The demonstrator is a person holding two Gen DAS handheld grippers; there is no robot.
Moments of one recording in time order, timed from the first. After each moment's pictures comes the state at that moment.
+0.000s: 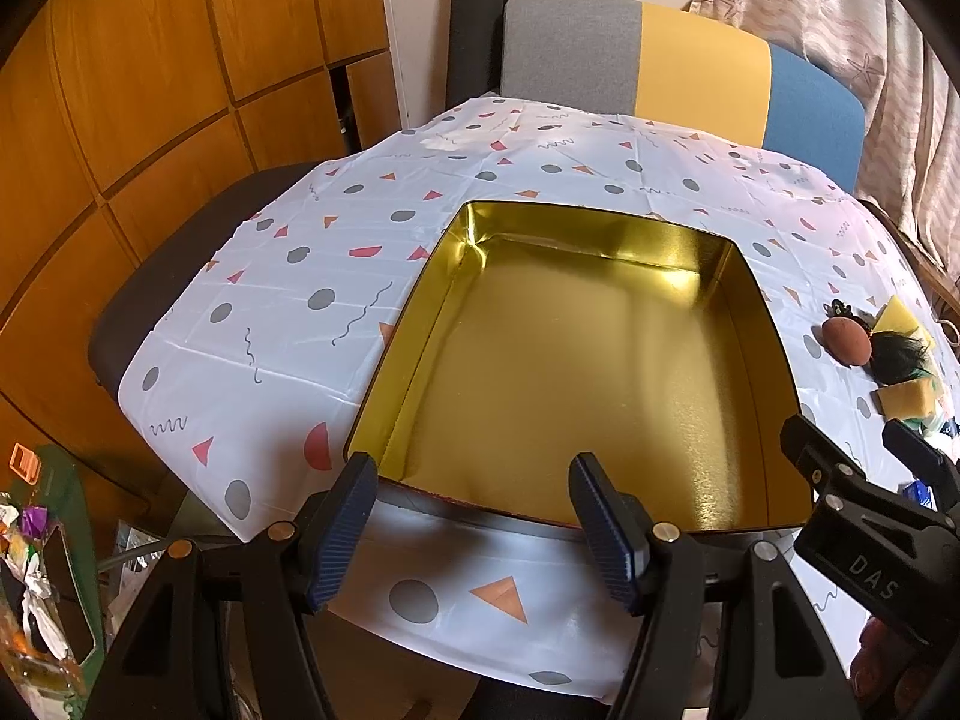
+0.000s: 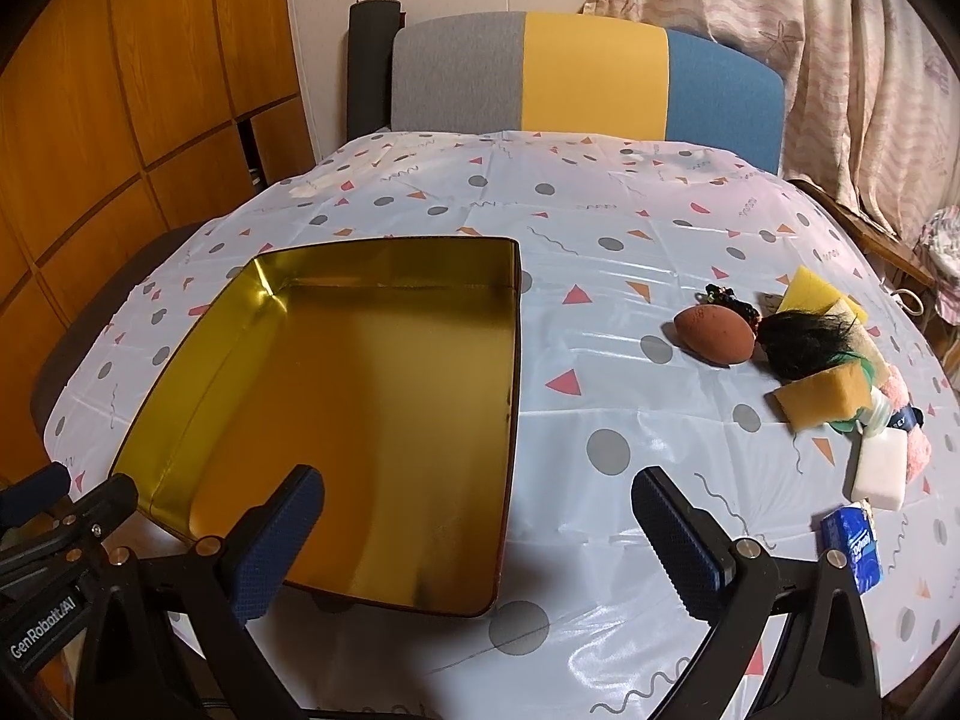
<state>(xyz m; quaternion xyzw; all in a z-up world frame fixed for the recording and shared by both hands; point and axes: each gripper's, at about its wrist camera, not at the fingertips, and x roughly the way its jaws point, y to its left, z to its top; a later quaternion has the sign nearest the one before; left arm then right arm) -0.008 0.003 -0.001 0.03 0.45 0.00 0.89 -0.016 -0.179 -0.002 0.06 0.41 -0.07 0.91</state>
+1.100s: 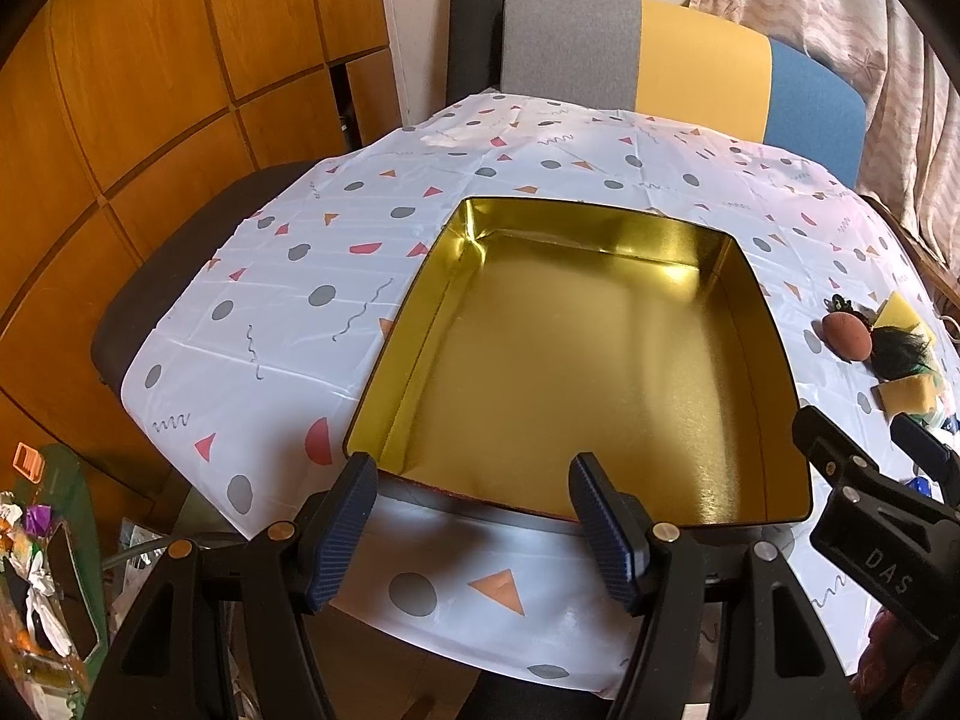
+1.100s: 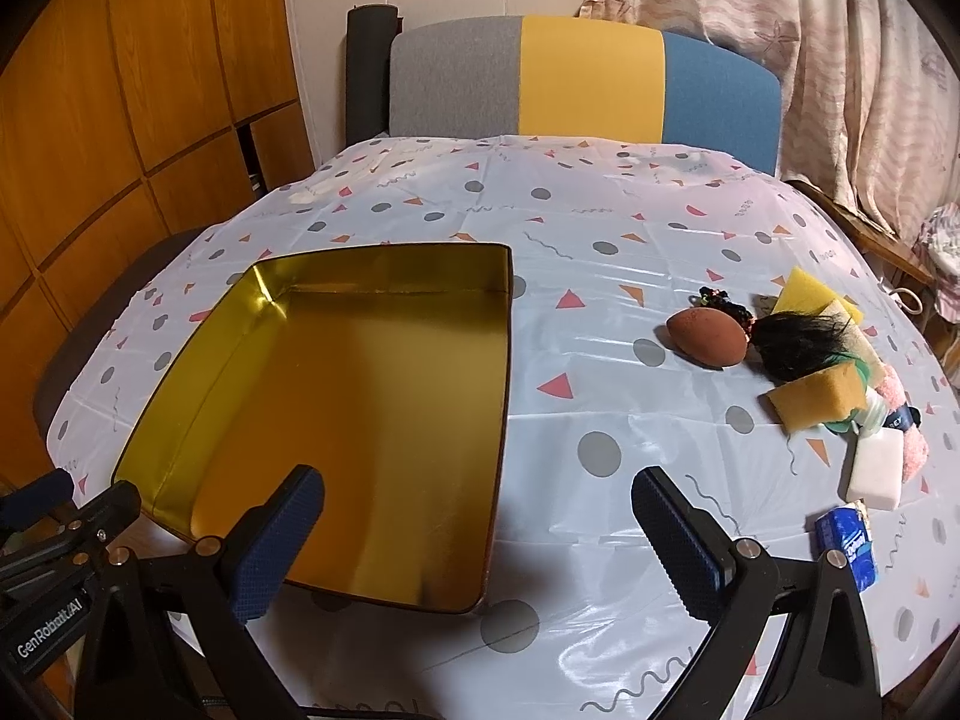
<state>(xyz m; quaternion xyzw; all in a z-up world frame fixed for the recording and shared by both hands) -0.011 -0.001 -0.001 0.03 0.46 0.00 0.89 -0.019 -0.184 0.000 0.06 0.40 -0.07 0.91</state>
